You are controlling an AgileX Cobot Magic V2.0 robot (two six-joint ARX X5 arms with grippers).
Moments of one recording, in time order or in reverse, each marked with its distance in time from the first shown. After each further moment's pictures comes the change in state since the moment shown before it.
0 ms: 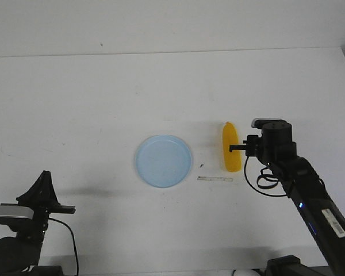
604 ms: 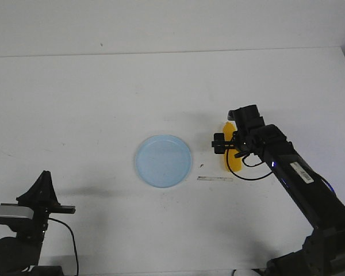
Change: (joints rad) left arm 0.000 0.000 0.000 0.000 0.000 0.000; right arm 0.077 0.342 0.245 -0.257 0.008 0.077
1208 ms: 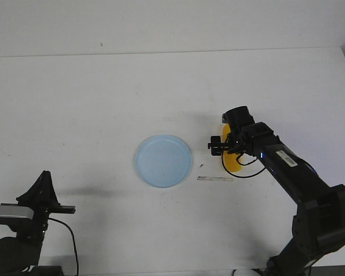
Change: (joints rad) left arm 0.000 0.000 0.000 0.000 0.000 0.000; right arm 0.000 0.132 0.000 0.053 0.001 0.000
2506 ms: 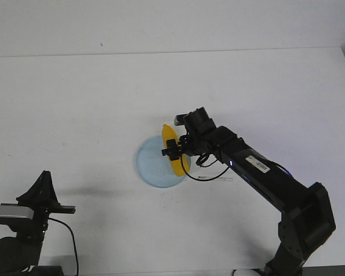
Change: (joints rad) left arm 0.000 0.000 0.000 0.000 0.000 0.000; right arm 0.298 0.069 0.125 0.138 -0.325 0.082
